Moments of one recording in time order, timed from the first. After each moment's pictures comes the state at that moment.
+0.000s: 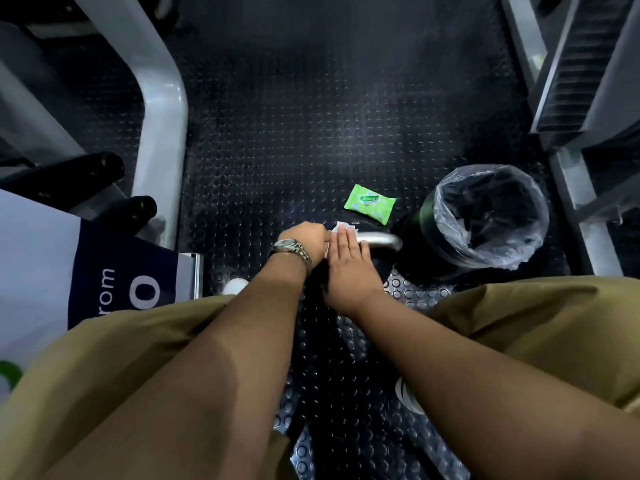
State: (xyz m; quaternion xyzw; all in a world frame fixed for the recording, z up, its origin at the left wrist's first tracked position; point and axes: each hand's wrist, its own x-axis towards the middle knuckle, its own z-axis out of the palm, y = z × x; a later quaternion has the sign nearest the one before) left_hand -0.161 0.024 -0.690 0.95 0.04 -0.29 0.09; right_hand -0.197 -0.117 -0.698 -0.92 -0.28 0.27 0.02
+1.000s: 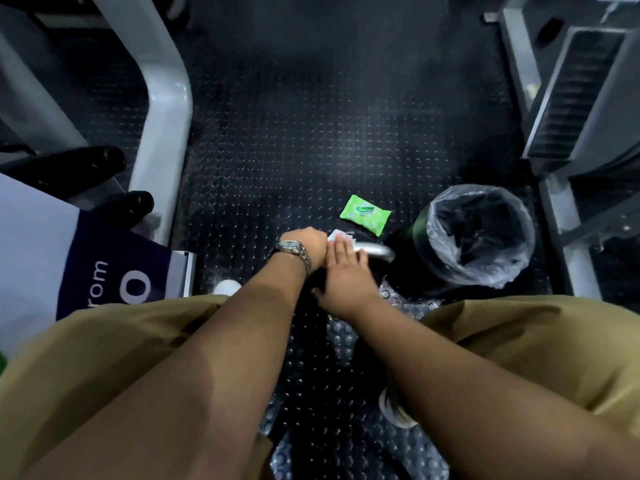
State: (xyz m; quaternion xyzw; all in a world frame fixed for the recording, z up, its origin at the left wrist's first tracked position) left_hand -0.157 0.010 -0.669 0.95 0.04 -0.31 0.02; right_hand -0.190 -0.123 -0.685 -0.93 -0.27 0.26 0.03
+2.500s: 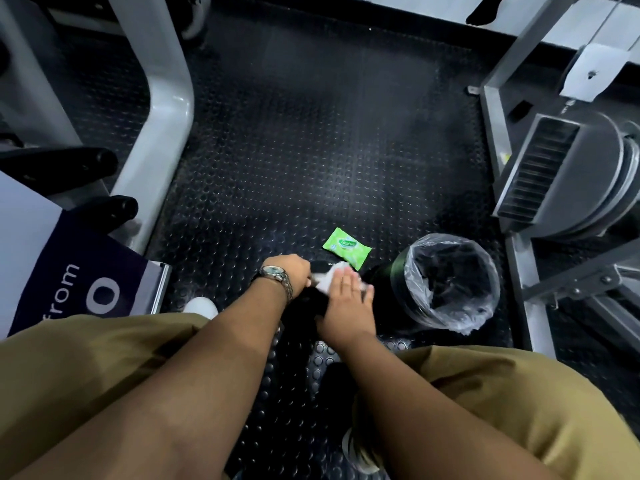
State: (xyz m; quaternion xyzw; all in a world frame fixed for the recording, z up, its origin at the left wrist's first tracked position) left_hand -0.155 0.014 -0.678 0.95 0.04 -0.31 0.04; right_hand -0.178 -0.152 -0.683 -0.94 -0.21 0.27 0.00
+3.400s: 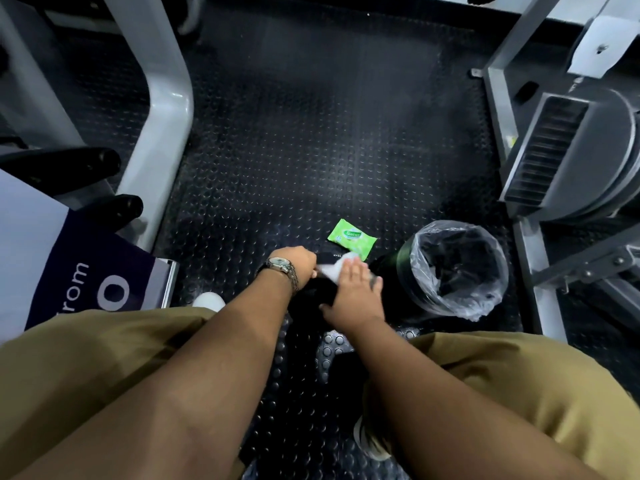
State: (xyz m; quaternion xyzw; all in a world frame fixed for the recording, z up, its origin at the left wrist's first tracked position) left_hand -0.153 0.015 -0.682 0.95 0.02 -0.32 0.04; right_hand -0.174 -0.150 -0.677 -0.94 -0.18 0.29 0.00
